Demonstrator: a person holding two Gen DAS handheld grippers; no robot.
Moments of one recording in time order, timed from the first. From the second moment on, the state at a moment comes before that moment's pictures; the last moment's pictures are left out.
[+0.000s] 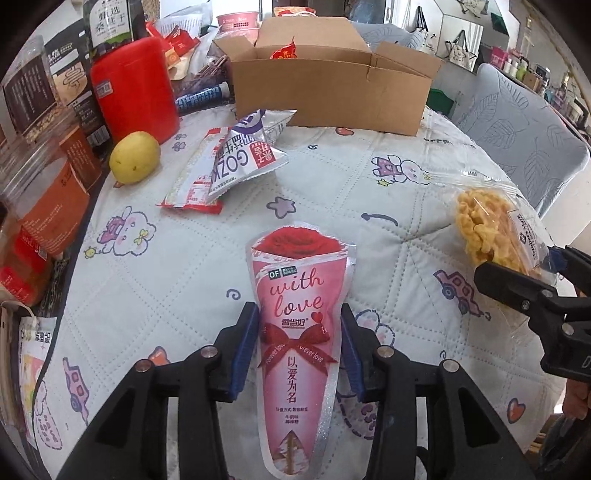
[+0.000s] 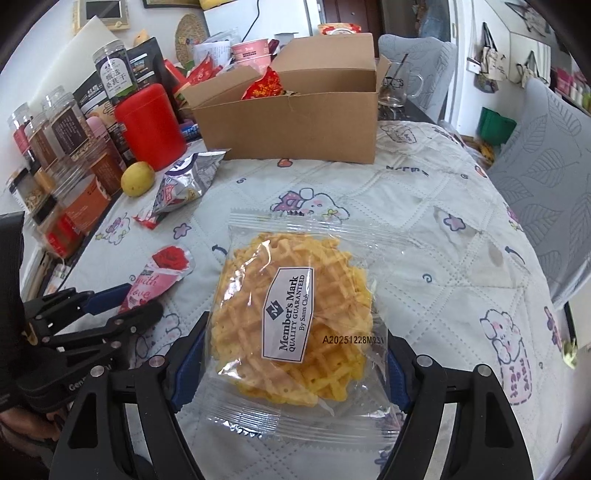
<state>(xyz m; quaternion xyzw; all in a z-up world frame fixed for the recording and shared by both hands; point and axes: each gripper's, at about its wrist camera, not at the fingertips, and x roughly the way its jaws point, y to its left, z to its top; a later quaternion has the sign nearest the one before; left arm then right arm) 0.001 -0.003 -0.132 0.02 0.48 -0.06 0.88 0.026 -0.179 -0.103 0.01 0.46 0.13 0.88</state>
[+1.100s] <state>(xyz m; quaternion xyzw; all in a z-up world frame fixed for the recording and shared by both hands) -0.012 -0.006 -0.035 -0.03 0.38 -0.12 0.92 0.002 -0.176 -0.052 0.01 0.40 0.15 0.90</state>
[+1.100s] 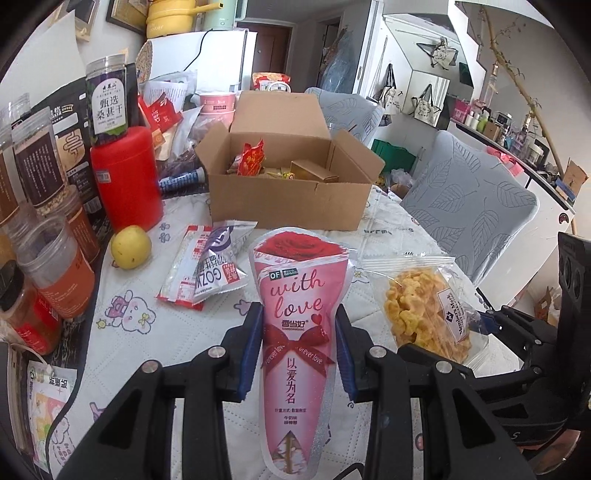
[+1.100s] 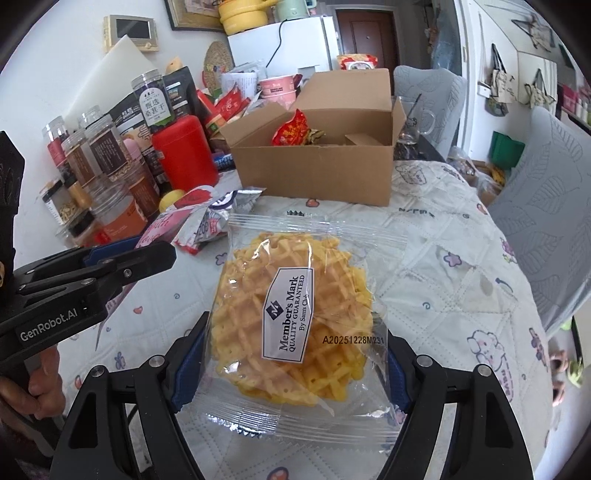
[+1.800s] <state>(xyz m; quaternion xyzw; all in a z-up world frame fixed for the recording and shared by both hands) 0.027 -0.015 0.041 -0.02 0.28 -0.14 0.95 0.046 -0.176 0.024 -0.01 0.31 0.17 0.94</state>
